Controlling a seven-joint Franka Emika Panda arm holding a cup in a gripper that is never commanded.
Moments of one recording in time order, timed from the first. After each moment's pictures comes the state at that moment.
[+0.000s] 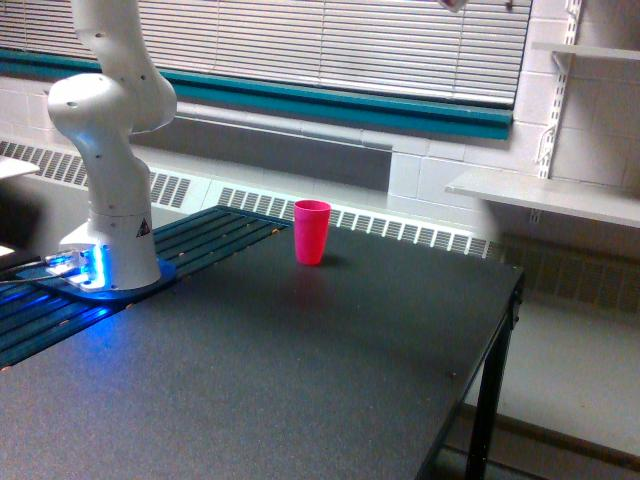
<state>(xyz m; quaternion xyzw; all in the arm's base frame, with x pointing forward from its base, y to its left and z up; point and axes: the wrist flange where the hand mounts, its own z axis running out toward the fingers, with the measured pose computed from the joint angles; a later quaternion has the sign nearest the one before) 0.566 -0.132 0.661 -0.82 0.41 -0.39 0.10</state>
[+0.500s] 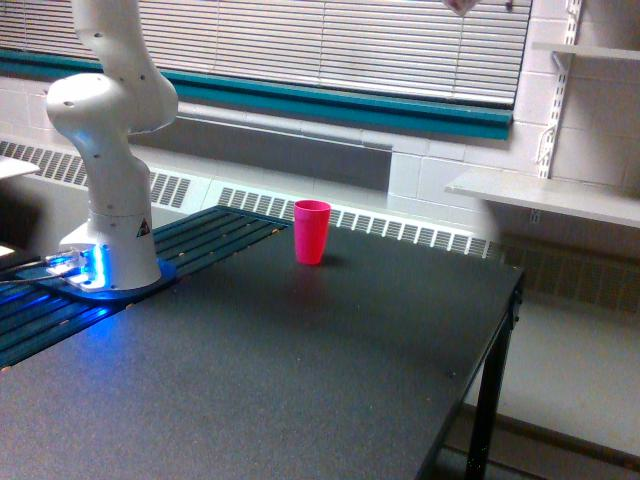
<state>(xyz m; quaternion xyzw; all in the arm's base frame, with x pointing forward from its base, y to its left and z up) 0.568 -0.107 0.652 -0.83 0.38 -0.39 0.10</state>
